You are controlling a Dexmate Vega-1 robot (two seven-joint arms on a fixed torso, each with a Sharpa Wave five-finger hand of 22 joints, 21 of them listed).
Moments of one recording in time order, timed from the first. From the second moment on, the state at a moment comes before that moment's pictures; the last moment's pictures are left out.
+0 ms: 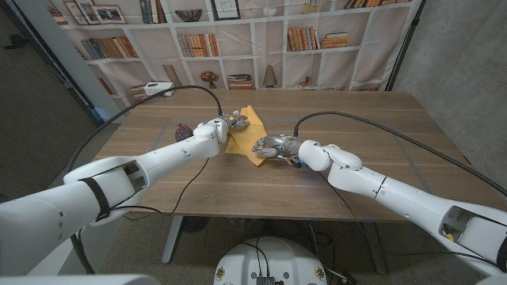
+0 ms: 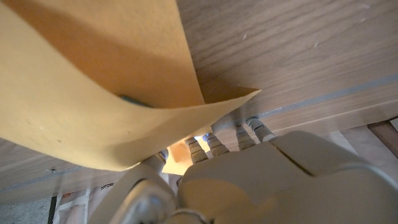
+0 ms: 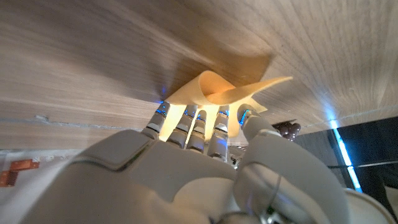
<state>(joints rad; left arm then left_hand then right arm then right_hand) 0.27 0.48 1.13 -1.16 0.42 0.56 -0.13 0.03 0.08 0.59 0.17 0.18 0.07 -0.28 0.19 0.18 0.03 -0.20 0.21 0.18 -0.12 0.02 0.20 0.18 -0.25 0.11 0.66 0.22 -0.62 -0.64 -0.92 -1.70 -0.40 -0.24 0.23 0.42 0.12 0.57 -0.10 0.18 0.44 -0.05 0.17 0.20 0.19 0.00 0.19 0.31 0.12 0.01 0.42 0.54 -0.07 0.16 0.73 0.18</state>
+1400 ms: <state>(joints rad) 0.37 0.55 1.04 -1.36 0.38 0.59 -0.07 0.03 0.08 0.64 0.14 0.18 0.17 -0.14 0.18 0.19 0.10 -0.14 0.23 0.17 -0.06 0.03 0.20 0.18 -0.21 0.16 0.66 0.20 -0.77 -0.53 -0.64 -1.56 0.01 0.15 -0.15 0.44 0.16 0.57 -0.14 0.19 0.36 -0.05 0.19 0.20 0.20 0.01 0.22 0.28 0.13 -0.01 0.40 0.48 0.08 0.04 0.77 0.18</state>
